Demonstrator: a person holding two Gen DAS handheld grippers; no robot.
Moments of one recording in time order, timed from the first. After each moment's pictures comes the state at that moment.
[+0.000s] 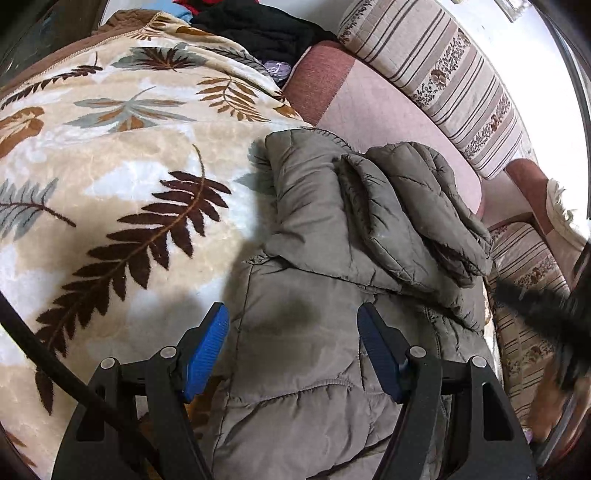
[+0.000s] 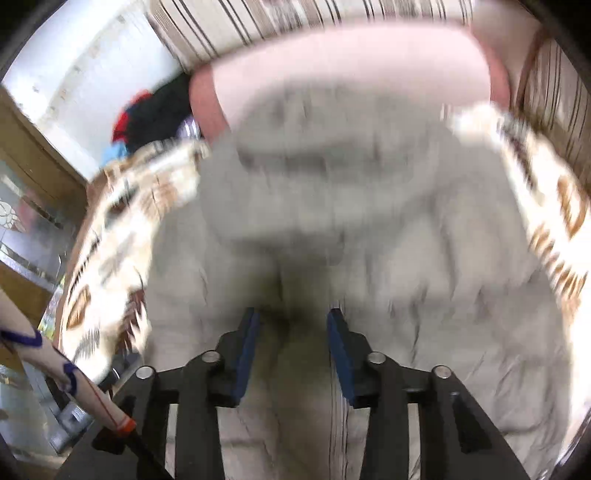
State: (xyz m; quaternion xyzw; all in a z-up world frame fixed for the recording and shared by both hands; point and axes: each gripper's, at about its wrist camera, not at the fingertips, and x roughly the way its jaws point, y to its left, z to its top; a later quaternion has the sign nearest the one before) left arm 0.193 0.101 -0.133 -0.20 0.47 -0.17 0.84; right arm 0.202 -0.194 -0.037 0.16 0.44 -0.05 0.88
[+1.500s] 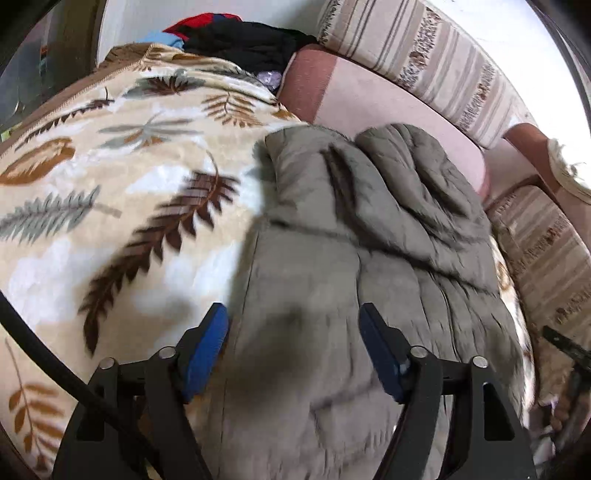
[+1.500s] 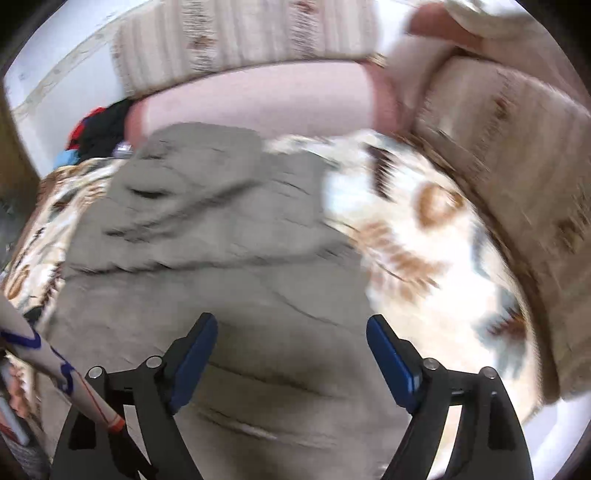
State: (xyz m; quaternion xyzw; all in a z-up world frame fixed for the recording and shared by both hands) left arm 0.125 0.106 -0.113 -0.12 0.47 -0.16 0.86; right arm 0.010 -0.352 -0.058 0.11 0.46 -0.15 0.87
